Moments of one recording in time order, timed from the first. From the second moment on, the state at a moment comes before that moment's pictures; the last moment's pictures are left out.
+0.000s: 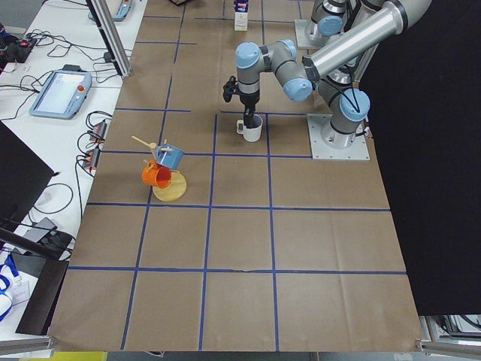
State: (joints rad) left arm -1.18 -1.48 -2.18 -1.14 1.62 0.56; right arm 1.57 -1.66 1.75 -1.58 -1.56 0.05
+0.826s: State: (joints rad) left arm -1.17 -1.57 -2.28 -0.98 1.61 0.56; right arm 1.57 -1.66 1.75 -1.58 -1.56 0.05
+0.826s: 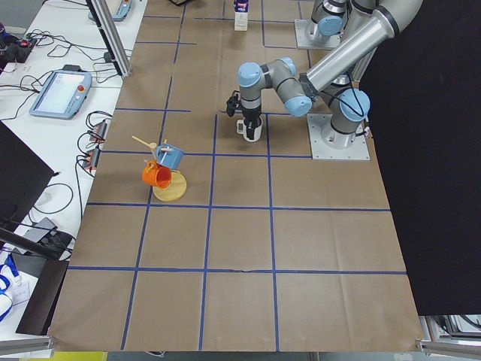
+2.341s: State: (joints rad) left arm -1.36 -1.59 -2.04 -1.08 1.58 0.35; right arm 1.57 -1.66 1.76 -1.59 -1.56 0.05
